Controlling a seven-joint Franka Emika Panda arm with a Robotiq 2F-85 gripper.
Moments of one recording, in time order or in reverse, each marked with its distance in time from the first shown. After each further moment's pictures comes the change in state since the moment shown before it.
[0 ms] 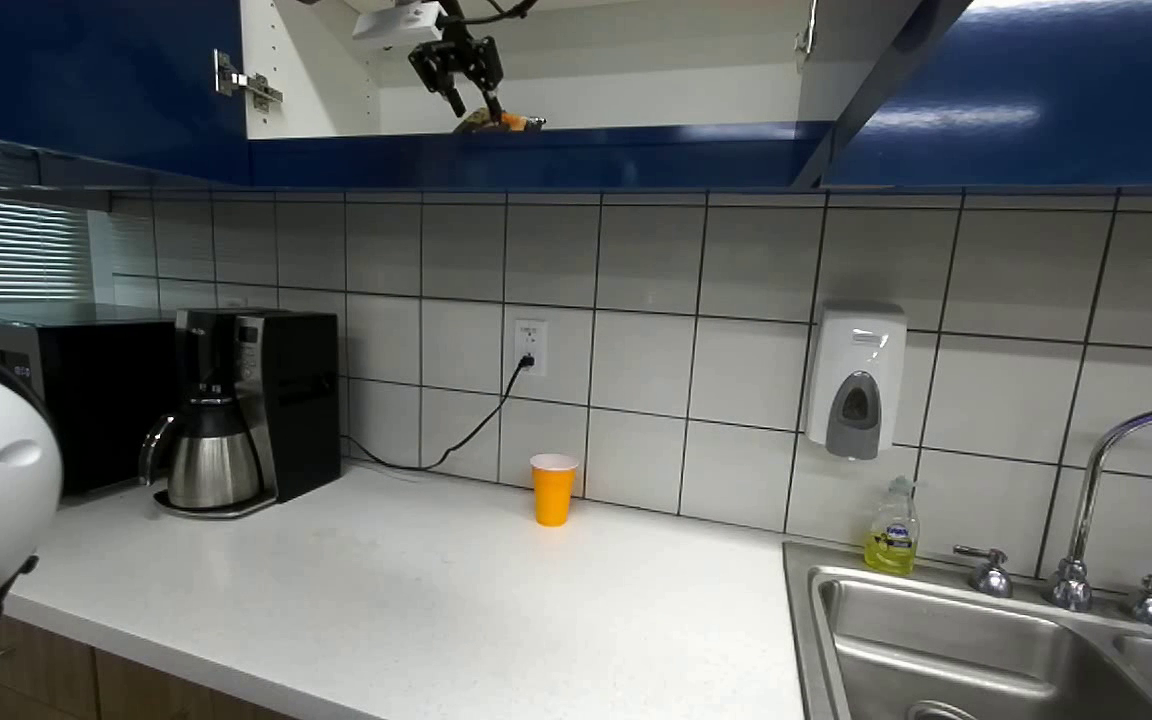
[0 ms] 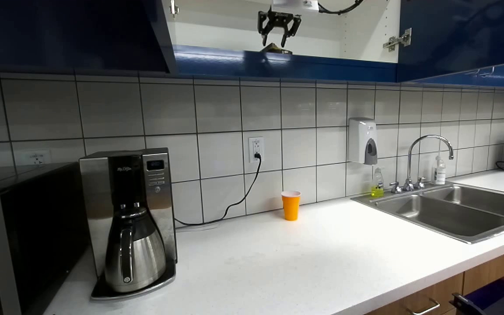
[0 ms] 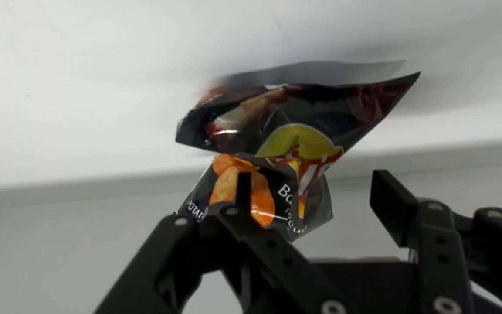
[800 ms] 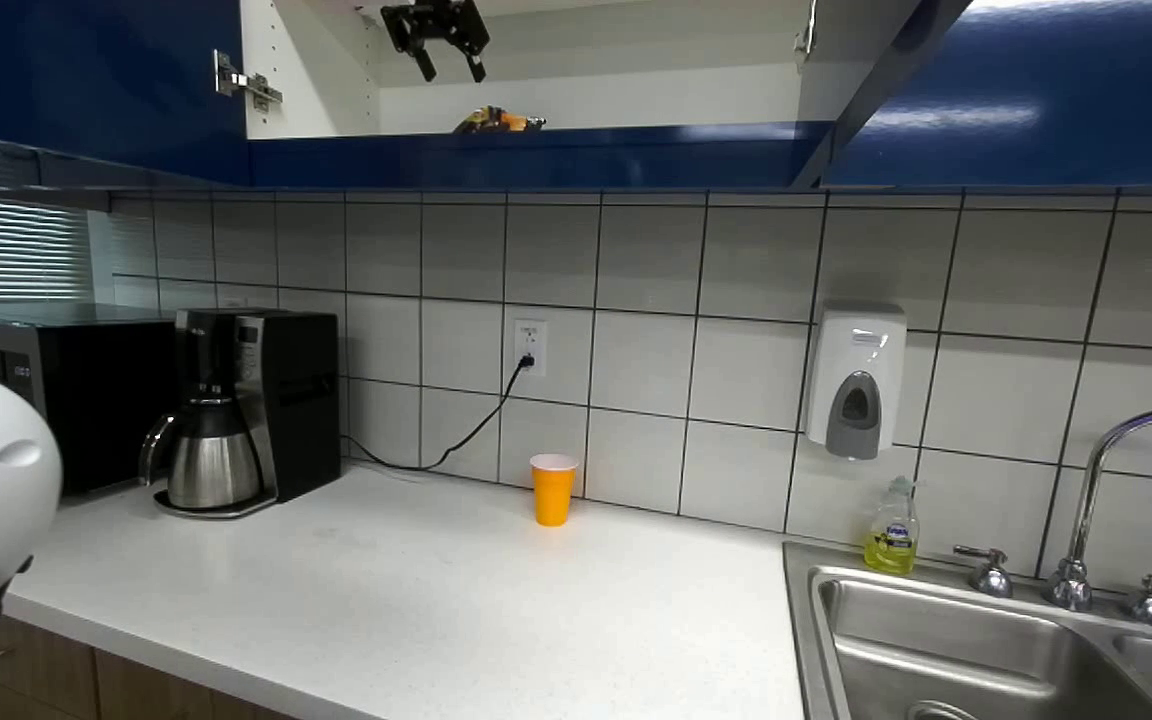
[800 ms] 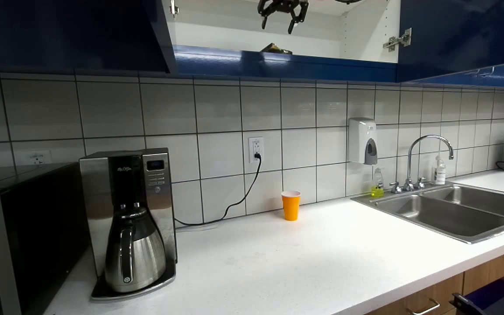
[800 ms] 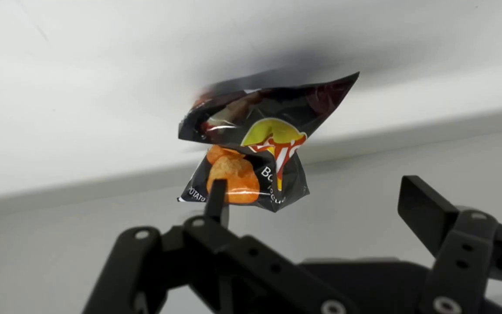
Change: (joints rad) arm 0.000 -0.138 -0.003 -0.113 0.091 0.013 0.006
